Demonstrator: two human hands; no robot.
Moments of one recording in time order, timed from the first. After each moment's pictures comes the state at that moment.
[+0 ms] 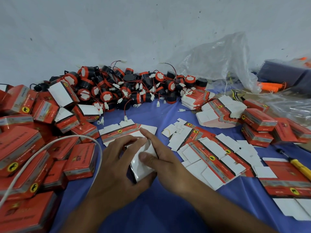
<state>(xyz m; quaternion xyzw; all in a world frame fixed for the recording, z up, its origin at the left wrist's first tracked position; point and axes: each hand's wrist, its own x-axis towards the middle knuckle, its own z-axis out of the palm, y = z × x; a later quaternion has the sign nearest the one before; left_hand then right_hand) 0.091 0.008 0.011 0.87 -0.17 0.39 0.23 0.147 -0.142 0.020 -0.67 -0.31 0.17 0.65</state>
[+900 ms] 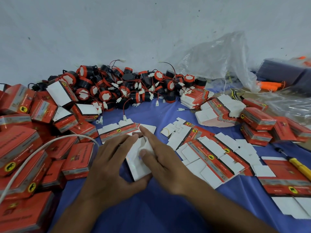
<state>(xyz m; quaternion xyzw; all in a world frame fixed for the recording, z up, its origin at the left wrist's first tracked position) 0.091 0.017 0.014 0.88 -0.17 0.41 0.19 0.149 -0.149 0.027 -0.72 -0.44 -0.04 0.53</state>
